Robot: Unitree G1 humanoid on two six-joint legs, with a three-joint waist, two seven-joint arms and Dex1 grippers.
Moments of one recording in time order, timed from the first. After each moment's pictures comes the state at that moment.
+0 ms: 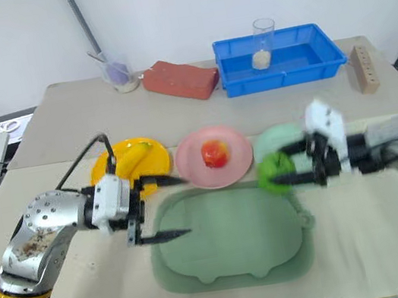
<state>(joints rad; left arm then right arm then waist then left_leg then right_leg) -0.38 0.64 -0.11 -0.38 -0.48 0.27 -1.13 -0.40 -0.96 -0.16 -0.21 0.55 0.75 1.04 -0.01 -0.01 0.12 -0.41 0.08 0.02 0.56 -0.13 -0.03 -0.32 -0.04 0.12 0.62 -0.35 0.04</state>
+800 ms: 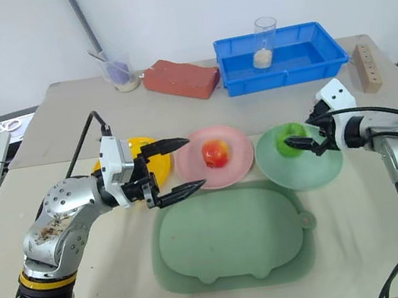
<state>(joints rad) -0.40 0.53 -0.10 -0.38 -0.51 0.39 -0.95 -0.53 -0.85 -0.05 0.19 0.29 0.66 0.89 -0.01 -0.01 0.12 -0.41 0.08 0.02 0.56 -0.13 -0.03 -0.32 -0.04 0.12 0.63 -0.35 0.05</state>
